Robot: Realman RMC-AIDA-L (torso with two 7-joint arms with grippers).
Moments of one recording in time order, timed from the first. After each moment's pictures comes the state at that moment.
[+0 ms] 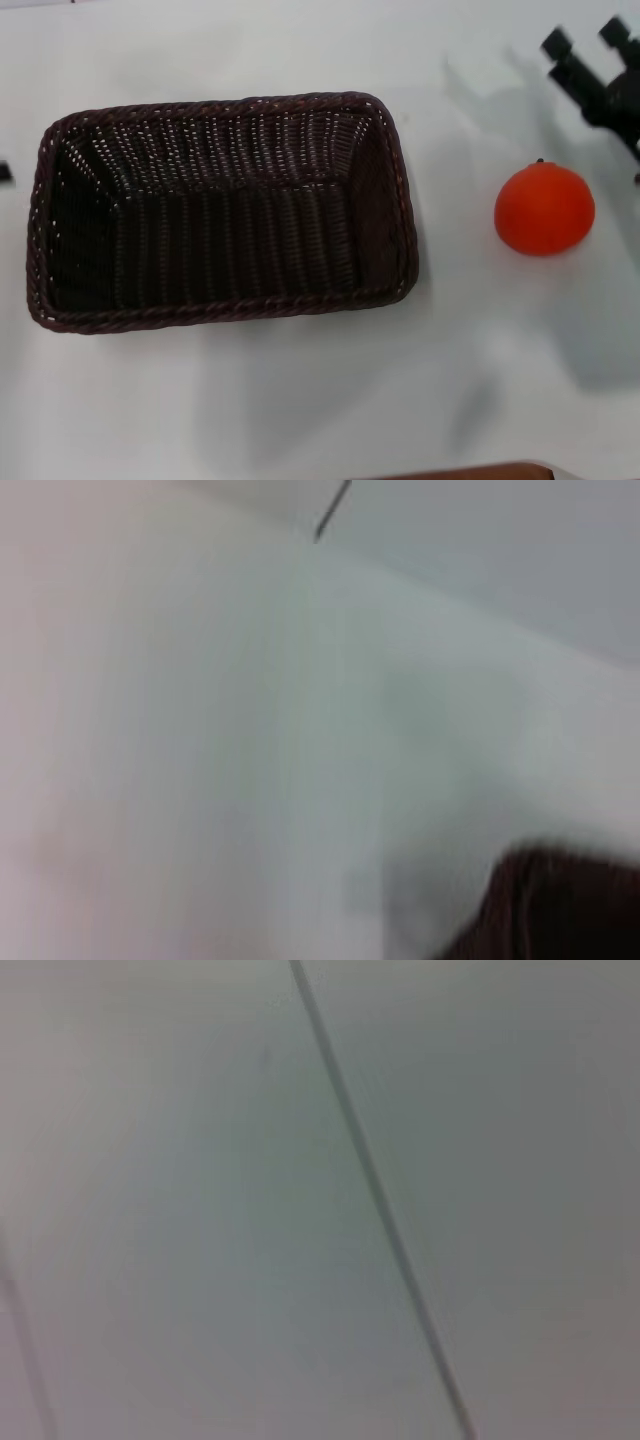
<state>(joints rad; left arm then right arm) -0.12 -2.16 -2.20 -1.79 2.40 -1.55 0.23 0.31 2.08 1.84 0.12 -0.46 1.45 0.69</state>
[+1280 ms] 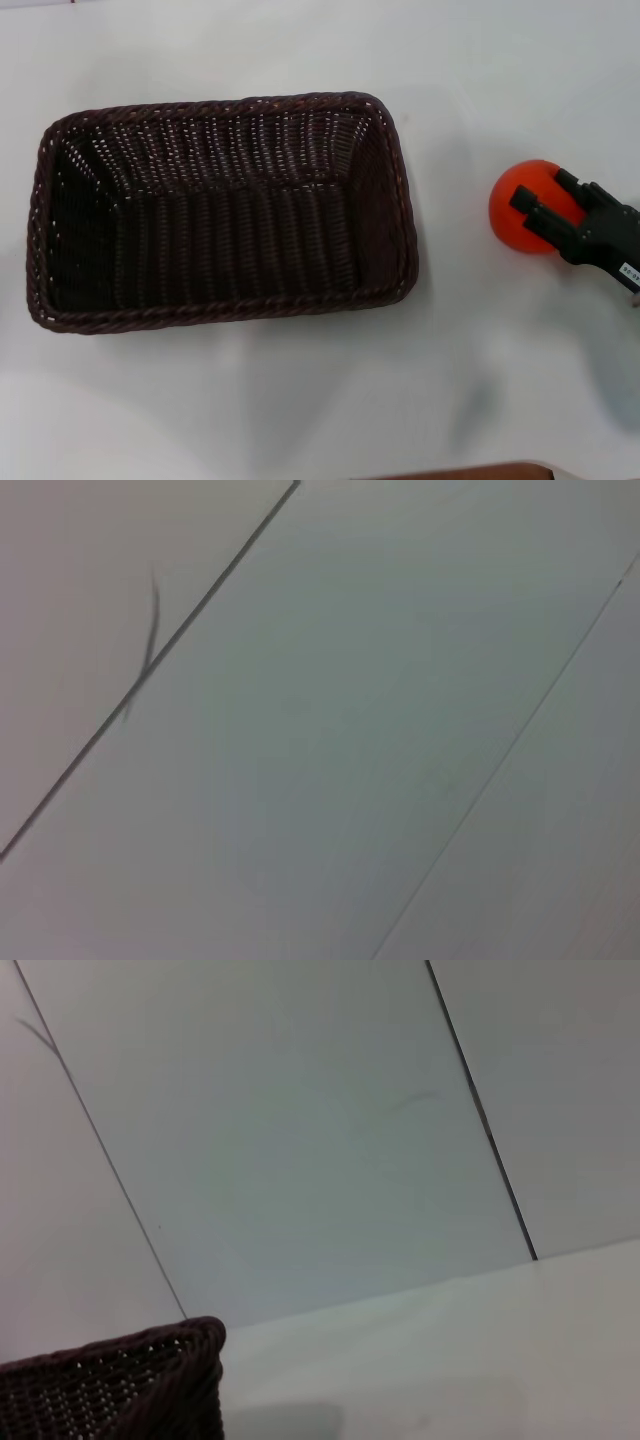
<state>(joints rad) -0.13 -2.16 -2.59 -1.18 1.40 -1.62 1.13 0.19 2.03 1.72 0.11 -0.65 1.36 0.82</state>
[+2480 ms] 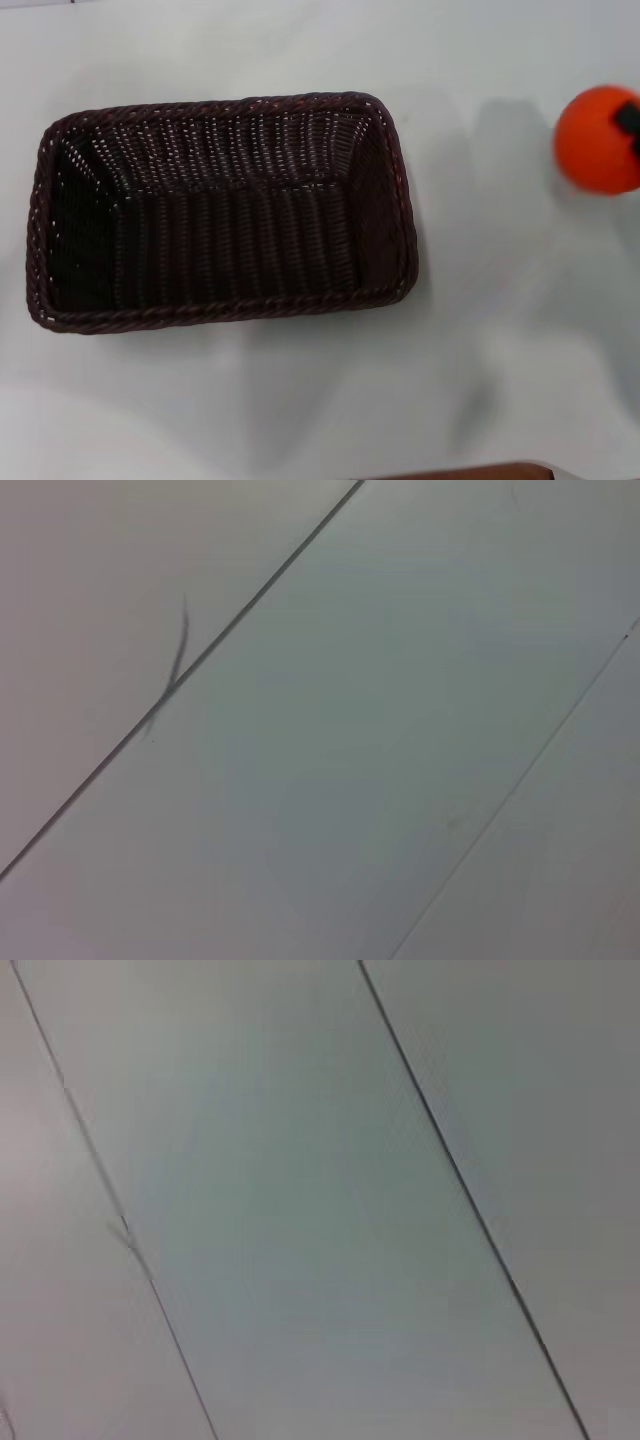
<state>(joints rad) -0.14 -2.16 -2.62 -1.11 1.39 -1.64 1.12 0.17 1.97 1.82 0.14 -0.64 1.64 0.90</state>
